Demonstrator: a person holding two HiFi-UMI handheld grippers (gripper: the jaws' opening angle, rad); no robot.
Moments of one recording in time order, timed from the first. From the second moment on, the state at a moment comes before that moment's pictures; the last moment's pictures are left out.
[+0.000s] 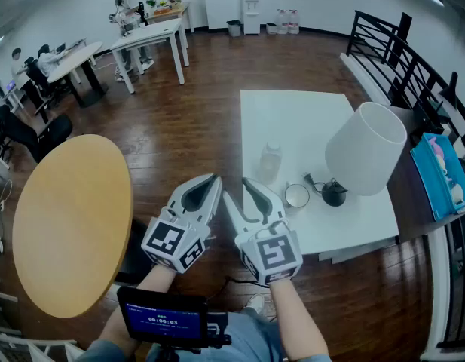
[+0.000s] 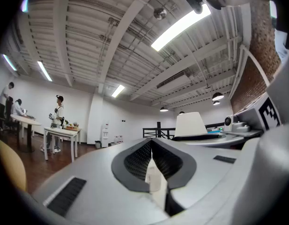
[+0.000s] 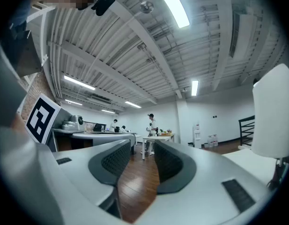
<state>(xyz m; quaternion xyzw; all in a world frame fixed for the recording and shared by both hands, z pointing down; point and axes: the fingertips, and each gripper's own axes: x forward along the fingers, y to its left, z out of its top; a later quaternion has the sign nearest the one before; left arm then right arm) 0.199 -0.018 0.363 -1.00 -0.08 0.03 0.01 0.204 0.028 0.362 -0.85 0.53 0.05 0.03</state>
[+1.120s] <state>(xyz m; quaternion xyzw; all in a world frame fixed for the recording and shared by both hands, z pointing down) 0.312 0.087 0.494 -0.99 -0.09 -0.06 -0.02 0.352 0.130 0.571 -0.88 0.46 -0.14 -0.06</state>
